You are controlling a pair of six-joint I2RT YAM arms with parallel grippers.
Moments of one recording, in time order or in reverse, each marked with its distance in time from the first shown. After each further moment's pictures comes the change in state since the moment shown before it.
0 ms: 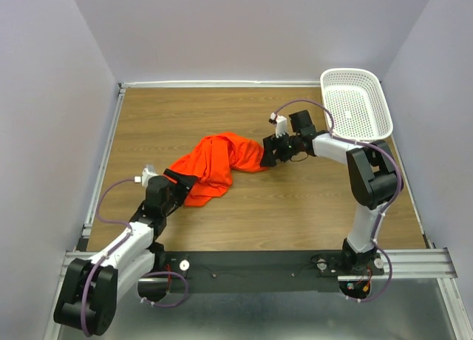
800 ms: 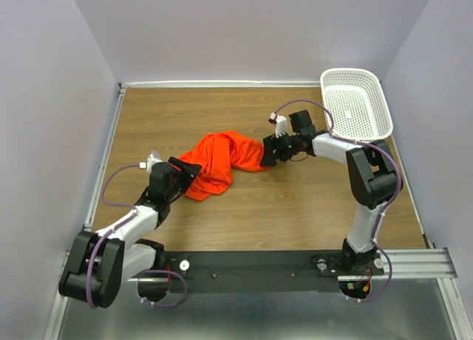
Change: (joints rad) left arm 0.000 0.234 0.131 0.110 0.043 0.021; right arm 0.000 0.004 0.003 0.002 0.000 -0.001
